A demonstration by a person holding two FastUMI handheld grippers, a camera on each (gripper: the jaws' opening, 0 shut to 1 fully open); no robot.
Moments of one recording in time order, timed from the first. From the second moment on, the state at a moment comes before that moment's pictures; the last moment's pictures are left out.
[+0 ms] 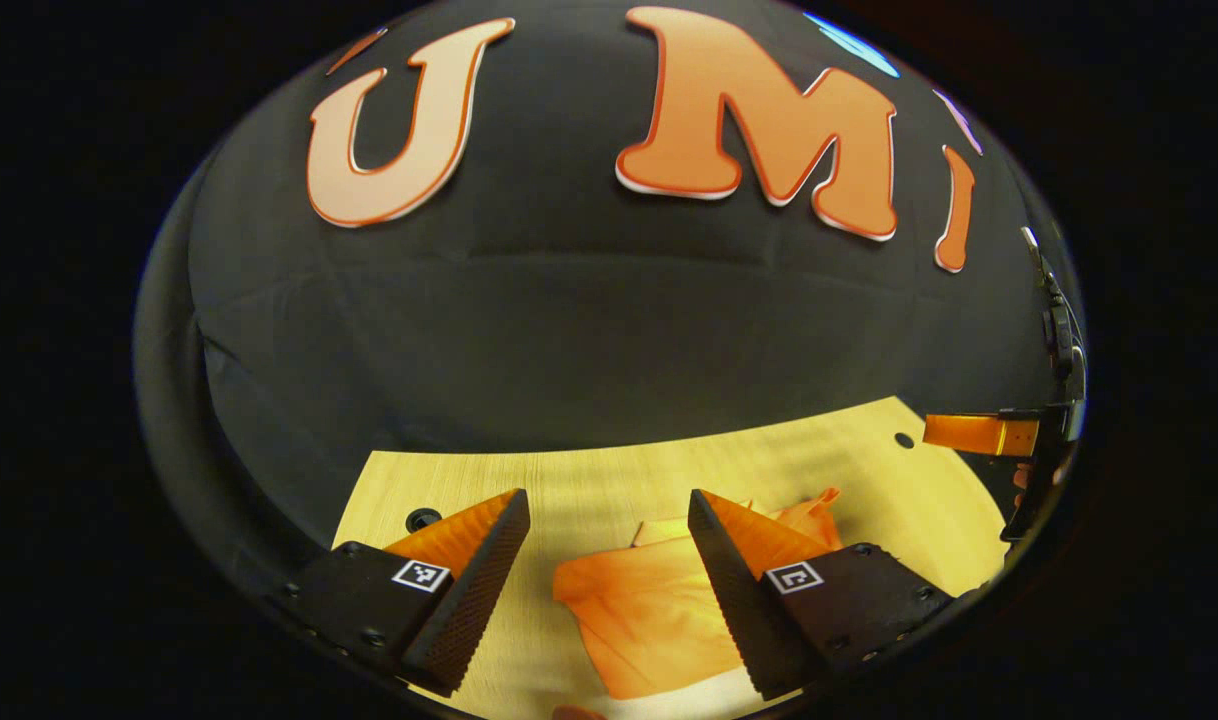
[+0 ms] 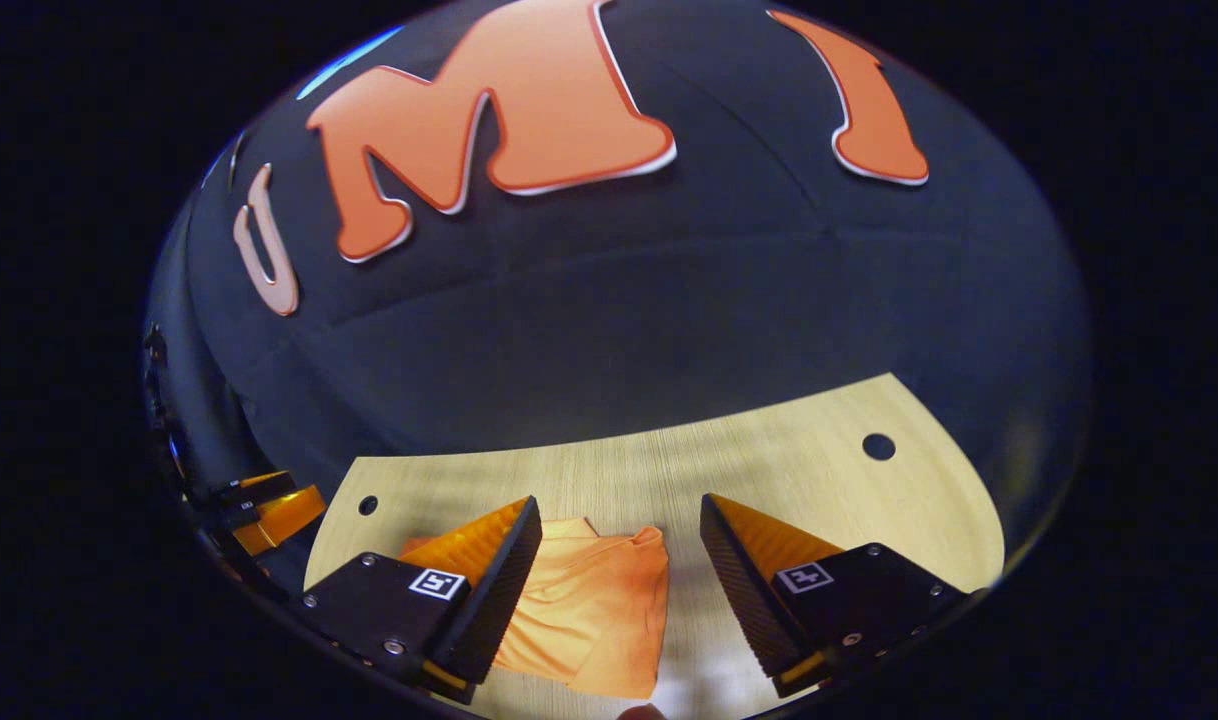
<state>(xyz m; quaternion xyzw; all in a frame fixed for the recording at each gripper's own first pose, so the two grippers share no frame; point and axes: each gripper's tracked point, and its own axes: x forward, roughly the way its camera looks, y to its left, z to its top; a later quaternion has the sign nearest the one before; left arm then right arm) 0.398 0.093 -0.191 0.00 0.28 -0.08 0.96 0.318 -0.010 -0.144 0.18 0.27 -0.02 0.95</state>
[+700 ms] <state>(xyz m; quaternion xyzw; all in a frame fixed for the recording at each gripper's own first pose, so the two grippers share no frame) 0.229 0.052 -0.026 -0.02 0.12 -0.04 0.99 0.175 -0.010 -0.002 0.10 0.09 -0.01 0.99</state>
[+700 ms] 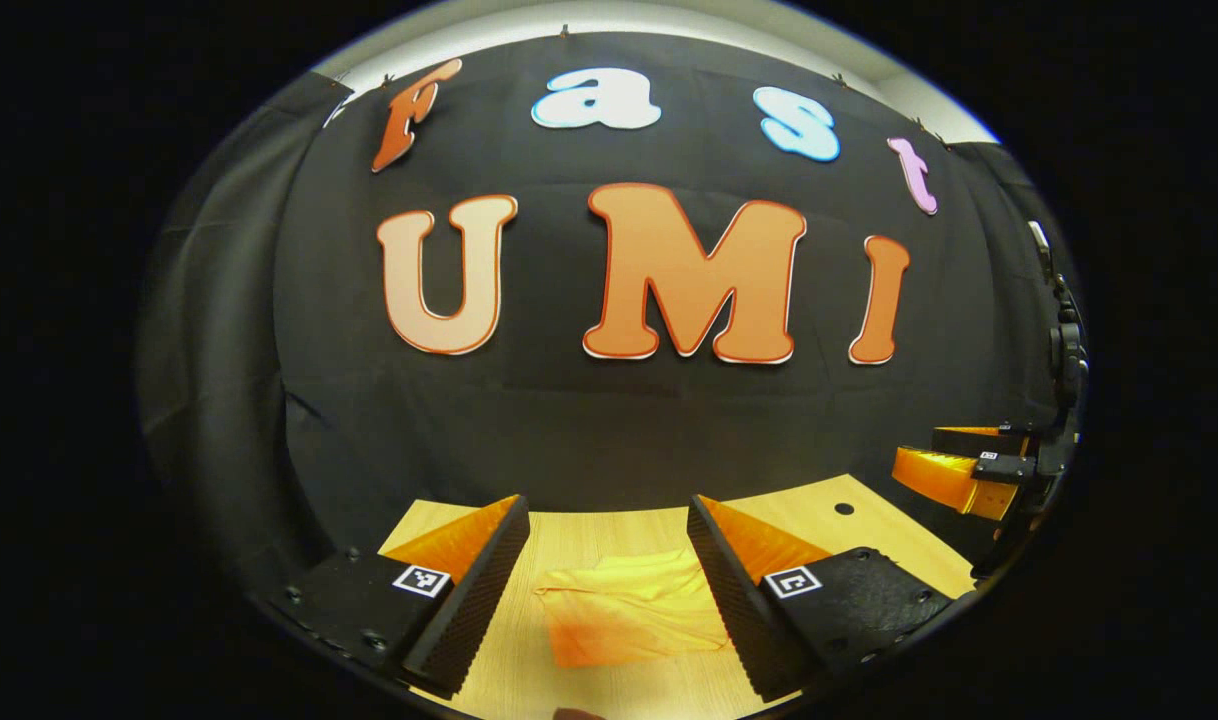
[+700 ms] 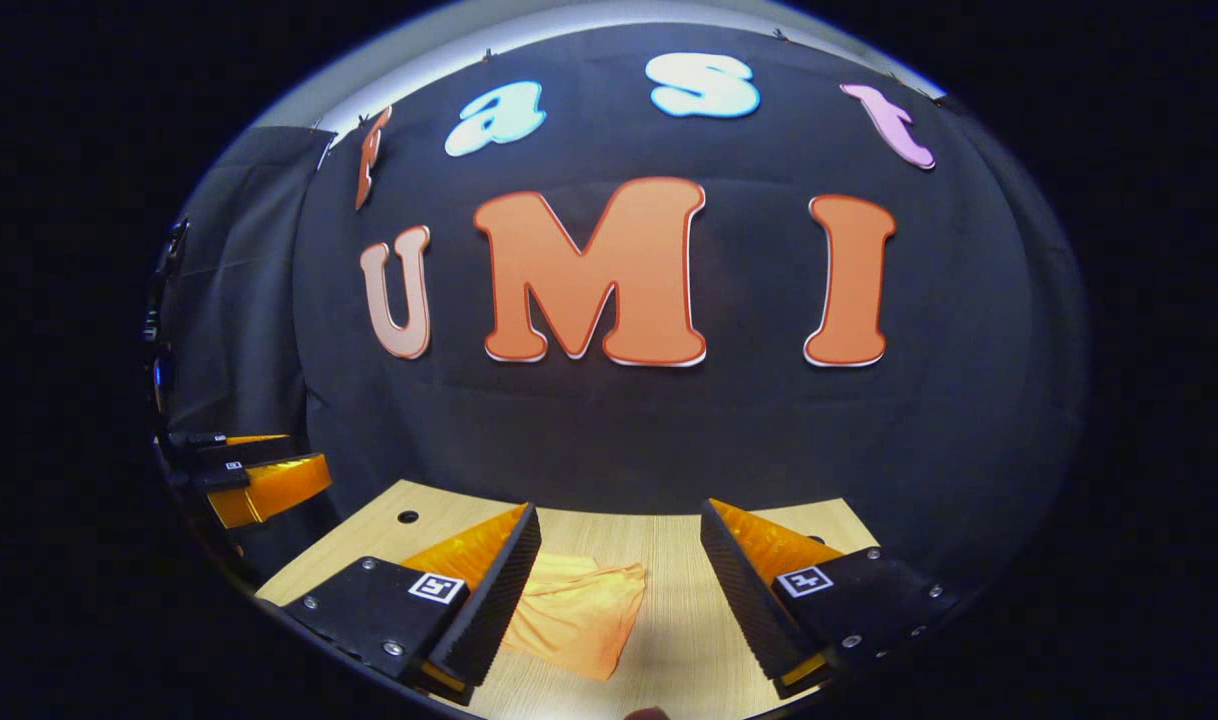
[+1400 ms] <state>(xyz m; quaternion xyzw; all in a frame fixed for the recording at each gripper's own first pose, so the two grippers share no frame) 0.095 -0.006 -0.008 -0.02 0.02 -0.04 1.00 0.044 -0.008 0.017 0.06 -0.02 0.00 1.00</state>
